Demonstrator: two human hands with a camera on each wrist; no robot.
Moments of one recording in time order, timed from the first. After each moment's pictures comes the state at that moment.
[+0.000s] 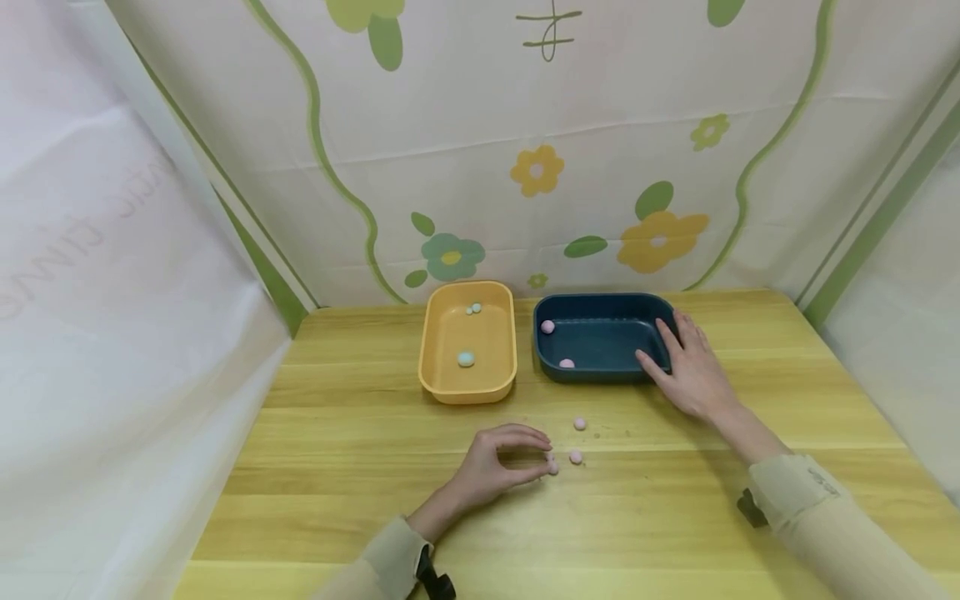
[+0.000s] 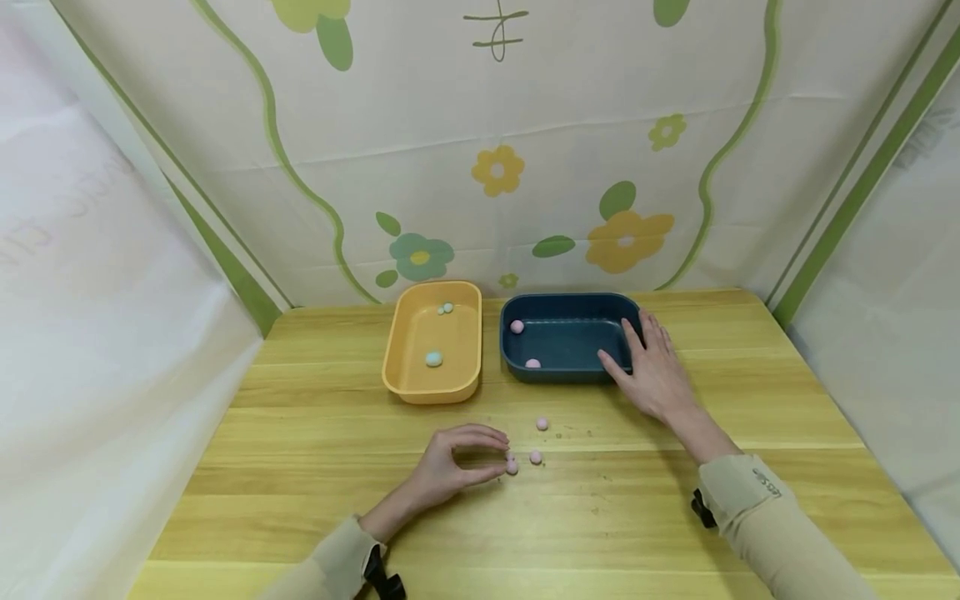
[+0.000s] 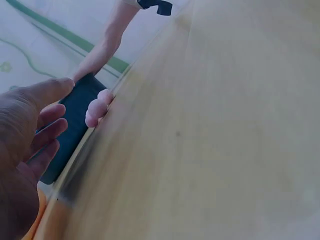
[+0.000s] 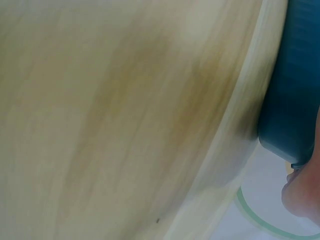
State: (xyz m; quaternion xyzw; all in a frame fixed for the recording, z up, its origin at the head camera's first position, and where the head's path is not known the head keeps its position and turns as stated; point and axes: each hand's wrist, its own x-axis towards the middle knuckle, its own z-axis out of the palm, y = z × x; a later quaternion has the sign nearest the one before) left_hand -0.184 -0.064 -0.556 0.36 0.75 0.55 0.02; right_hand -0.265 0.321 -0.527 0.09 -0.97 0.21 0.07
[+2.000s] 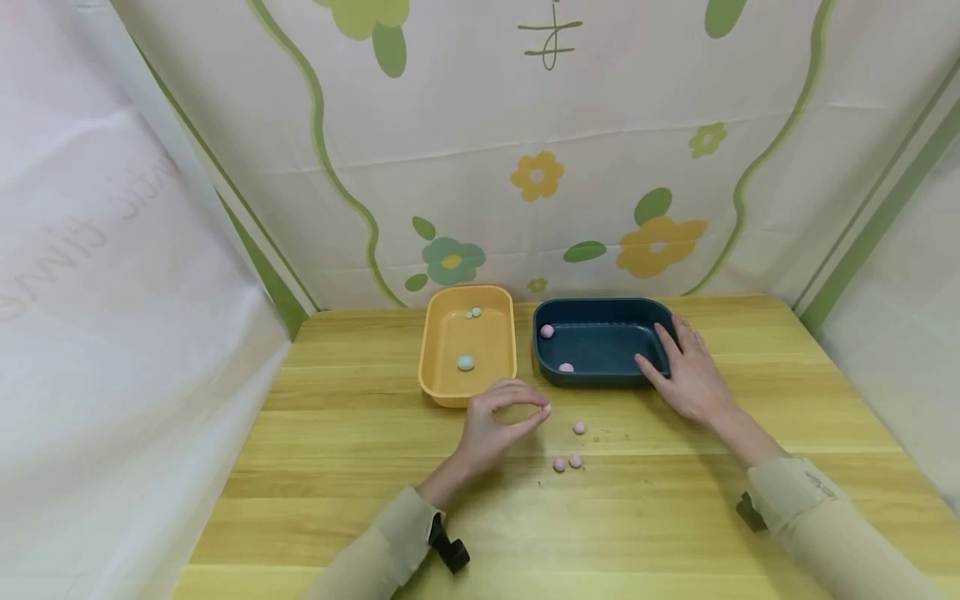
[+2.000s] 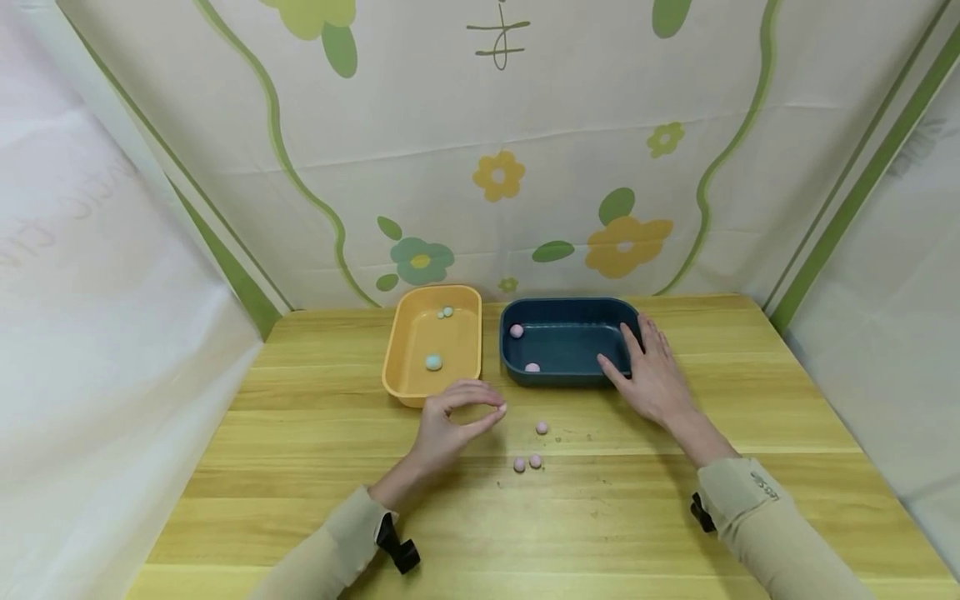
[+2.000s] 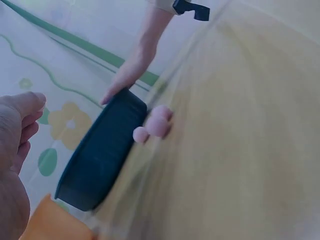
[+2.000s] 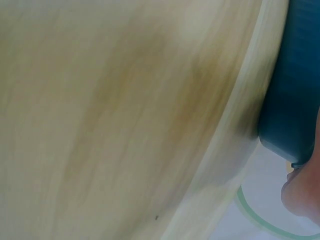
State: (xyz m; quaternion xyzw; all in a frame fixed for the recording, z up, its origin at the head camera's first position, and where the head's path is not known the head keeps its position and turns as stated) left_hand -0.219 -0.046 -0.516 0.38 0.72 0.55 -0.20; right_hand -0.263 0.320 -0.524 0.08 -0.97 0.21 0.07
